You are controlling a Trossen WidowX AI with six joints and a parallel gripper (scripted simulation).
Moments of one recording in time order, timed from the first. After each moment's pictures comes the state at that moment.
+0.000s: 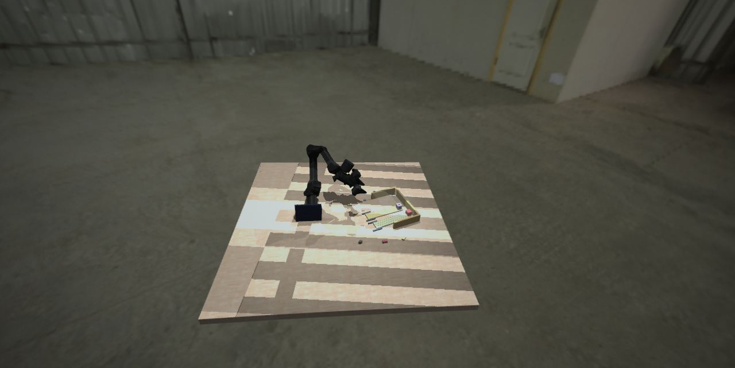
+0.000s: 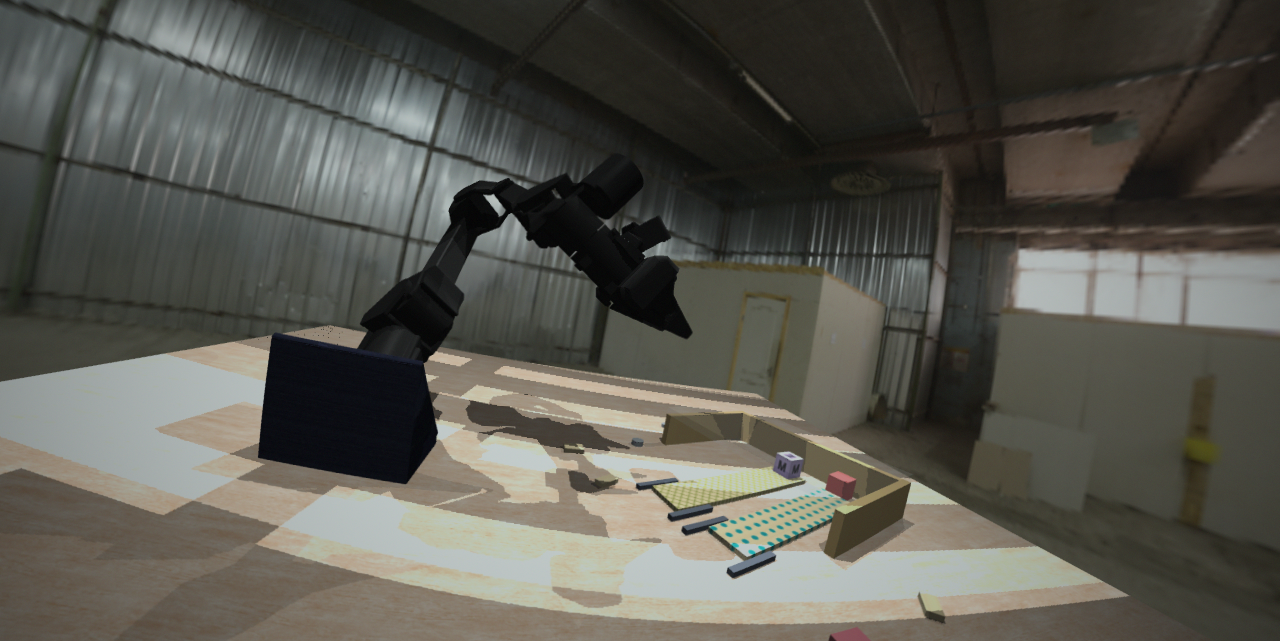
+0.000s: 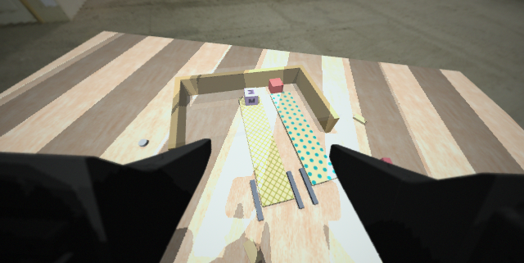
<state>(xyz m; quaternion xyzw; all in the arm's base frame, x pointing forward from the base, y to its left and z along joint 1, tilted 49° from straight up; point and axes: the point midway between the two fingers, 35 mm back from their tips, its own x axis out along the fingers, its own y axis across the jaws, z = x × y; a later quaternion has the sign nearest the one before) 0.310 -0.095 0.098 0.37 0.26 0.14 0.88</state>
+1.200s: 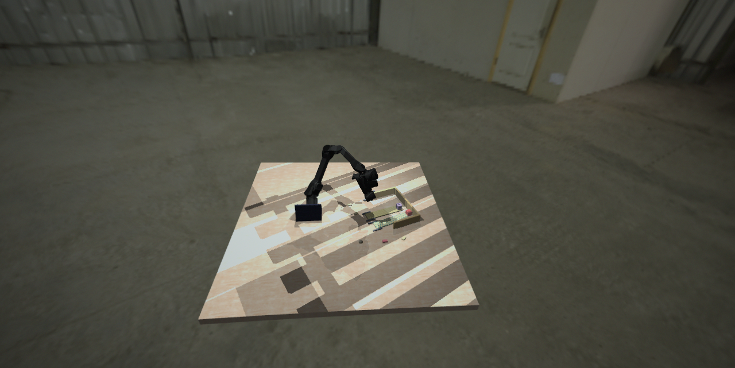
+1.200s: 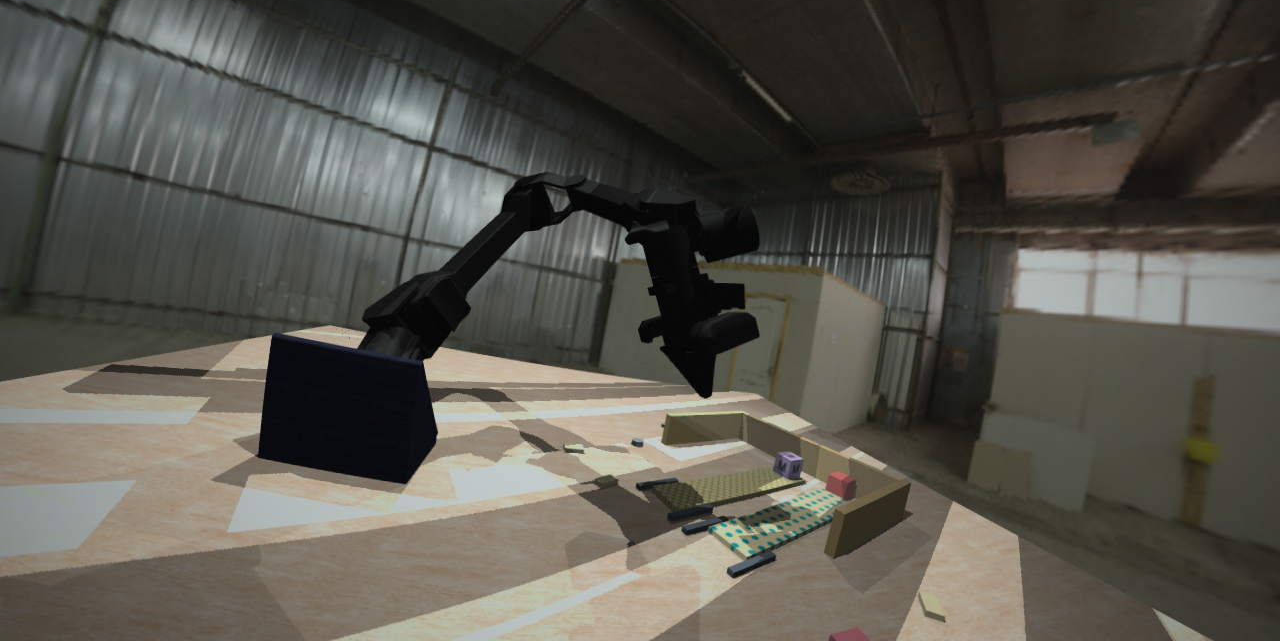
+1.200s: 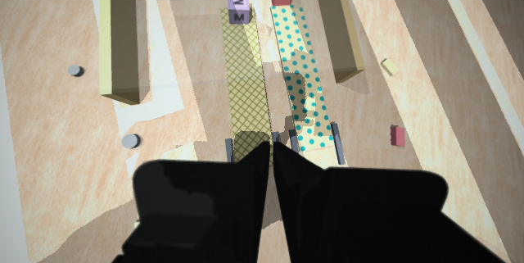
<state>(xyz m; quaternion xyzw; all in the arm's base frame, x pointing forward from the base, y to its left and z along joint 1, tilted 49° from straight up) 0.368 -0.066 0.041 0.27 0.47 0.25 0.80</state>
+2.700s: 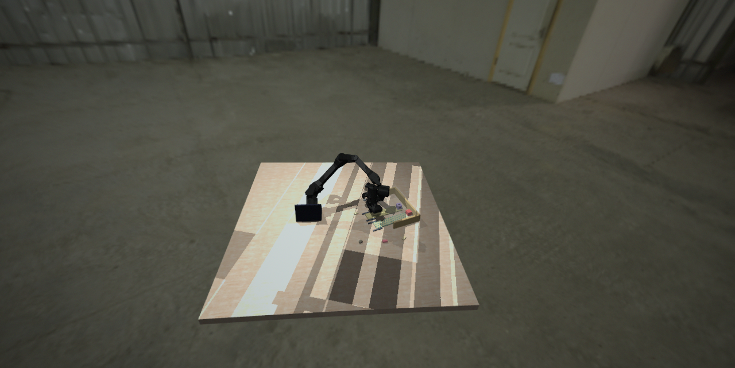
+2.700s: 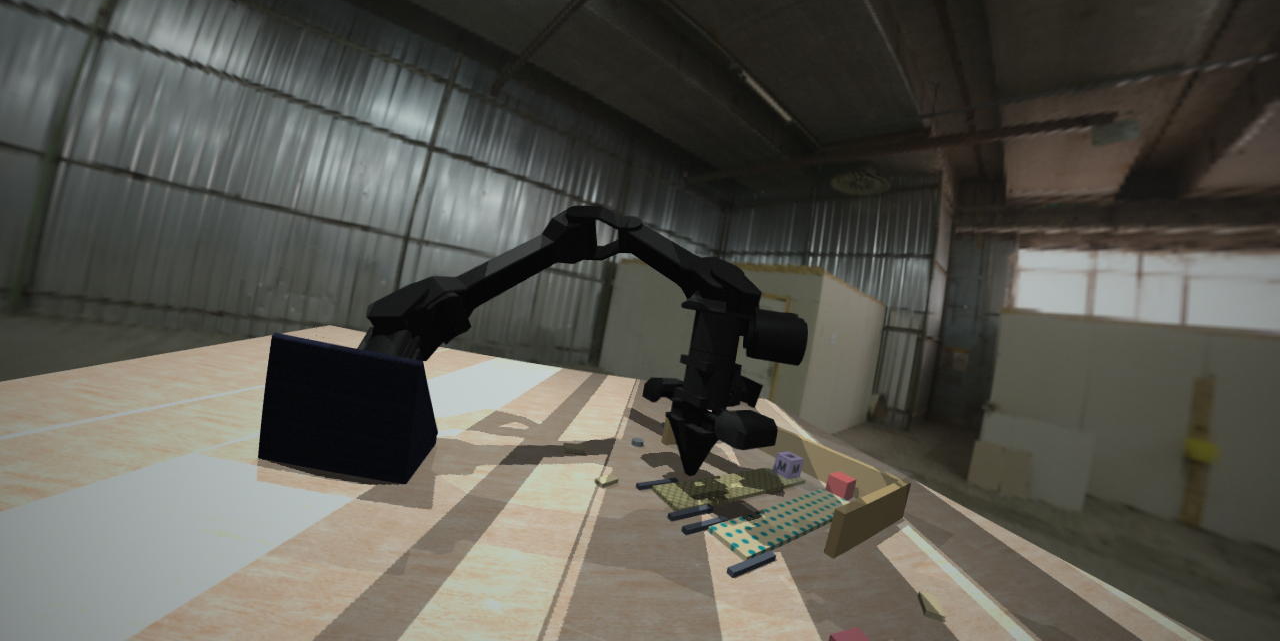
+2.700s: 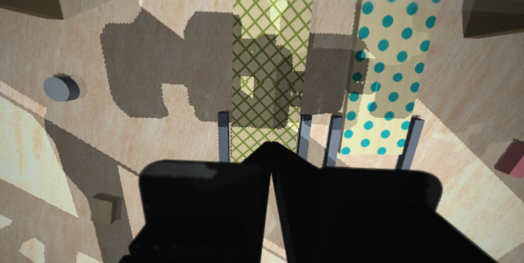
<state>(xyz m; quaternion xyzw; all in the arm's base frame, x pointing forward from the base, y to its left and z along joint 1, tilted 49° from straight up) 0.383 0.006 -0.023 0.17 0.58 0.39 0.69</state>
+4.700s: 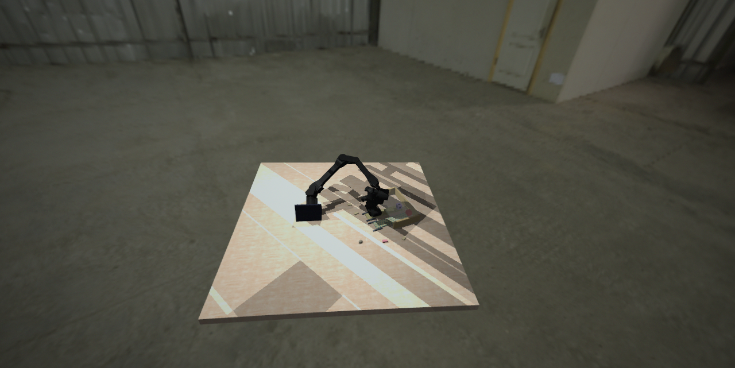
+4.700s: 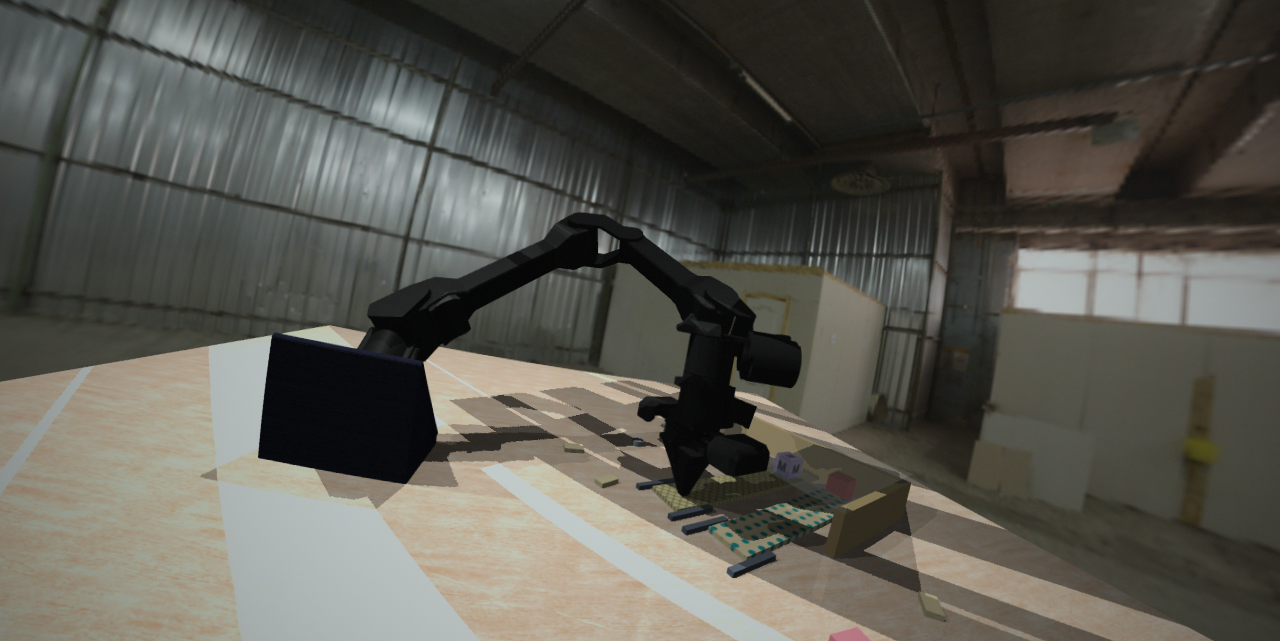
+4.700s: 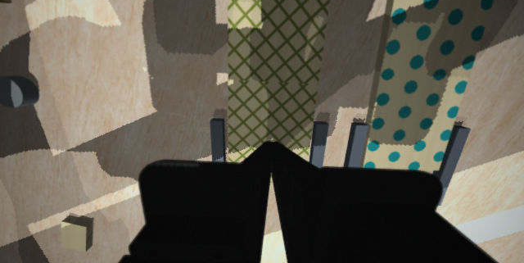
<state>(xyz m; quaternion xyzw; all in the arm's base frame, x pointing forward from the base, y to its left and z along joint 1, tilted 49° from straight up) 0.380 0.028 -0.041 0.18 0.58 0.39 0.69</state>
